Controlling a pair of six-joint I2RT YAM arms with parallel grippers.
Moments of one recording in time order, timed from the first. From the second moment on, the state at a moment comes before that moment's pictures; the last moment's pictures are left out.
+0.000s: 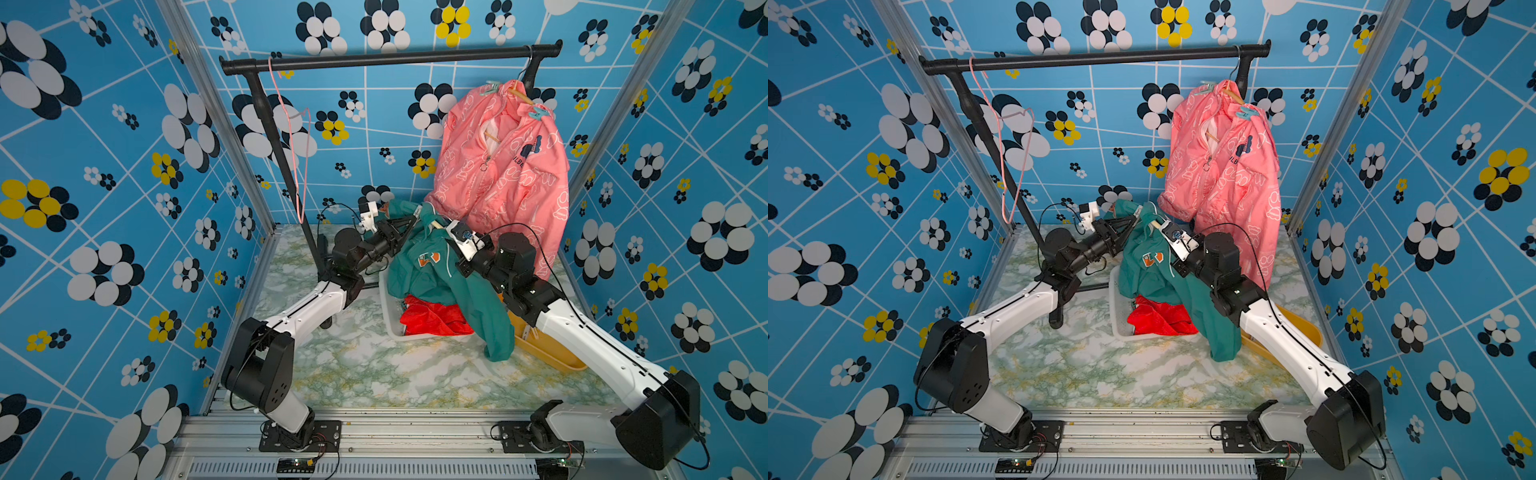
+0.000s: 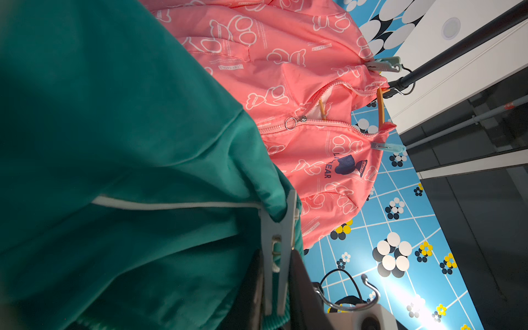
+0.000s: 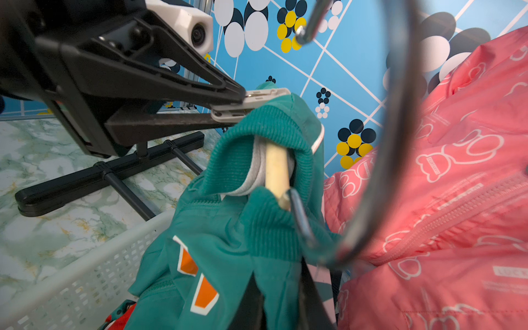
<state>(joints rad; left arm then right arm) -0.45 1.60 1.14 0.71 0.47 -1.45 0.52 1.30 1.13 0.02 -0.06 -0.48</state>
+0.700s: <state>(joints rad) -0.44 1.44 1.06 0.66 0.50 -1.24 0.51 1.32 1.13 0.07 -0.04 -0.47</state>
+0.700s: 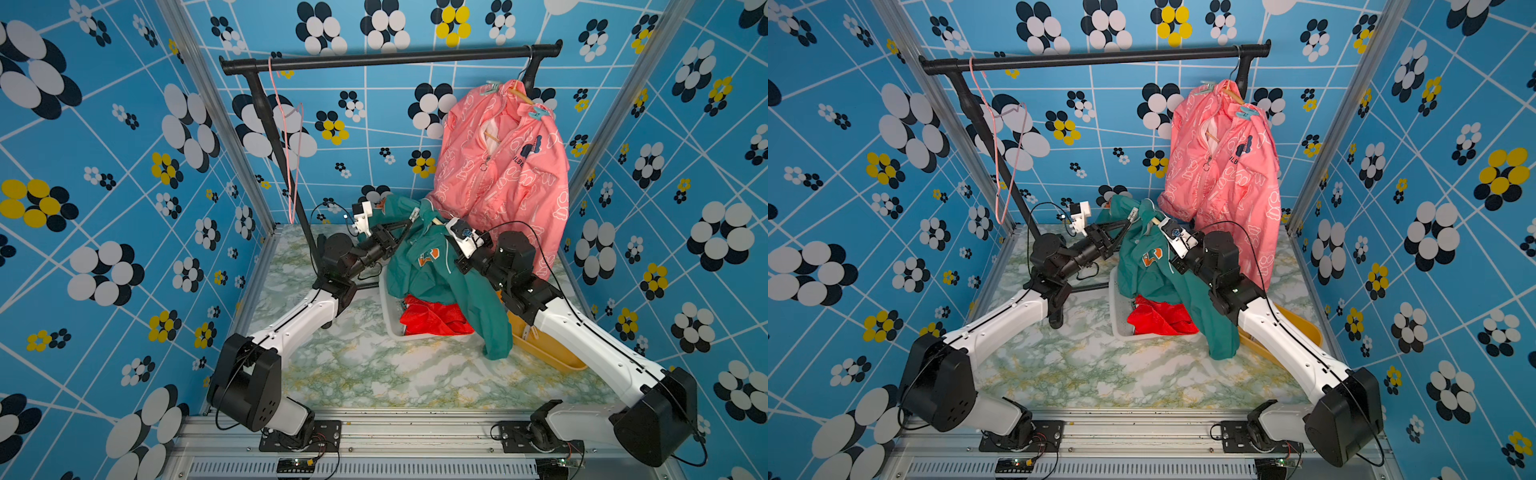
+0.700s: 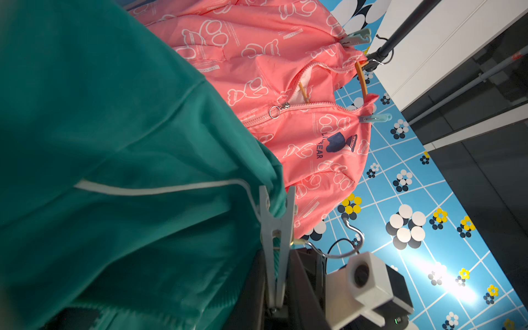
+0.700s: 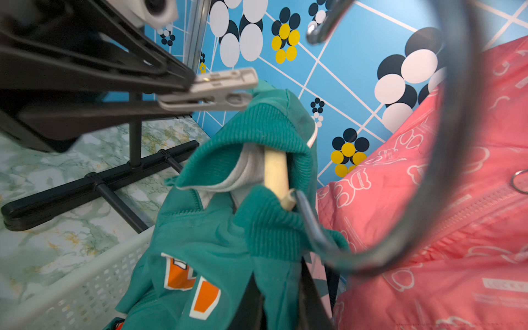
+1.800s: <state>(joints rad) -1.01 1.80 1.12 0.45 0.44 -0.44 0.39 1.62 1.72 -0.30 -0.05 -0.41</state>
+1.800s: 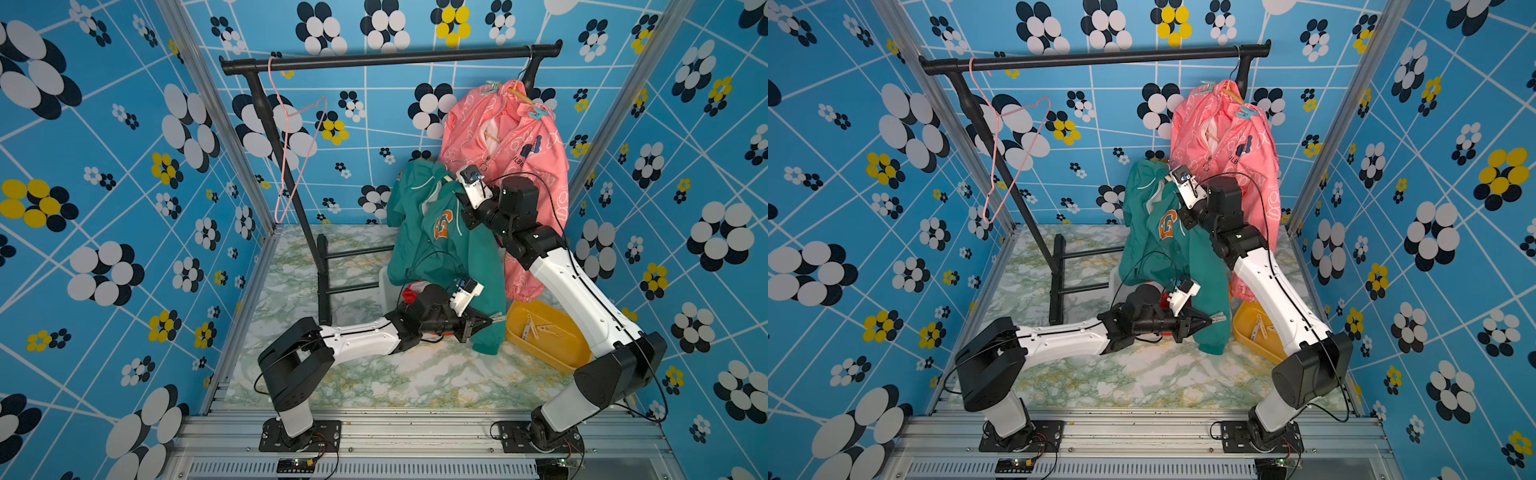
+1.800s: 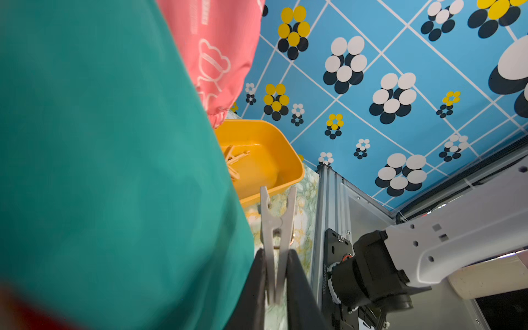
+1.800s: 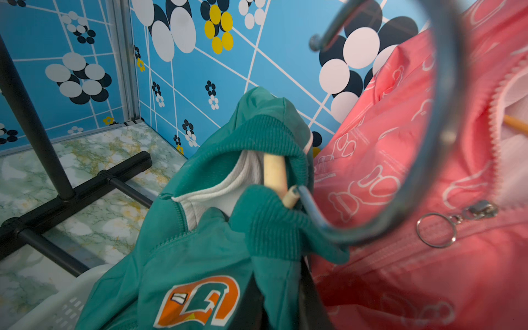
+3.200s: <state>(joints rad) -1.04 1.42 1.14 0.22 -0.05 -0.06 0.39 1.50 1.56 -0.32 -0.09 -0.41</state>
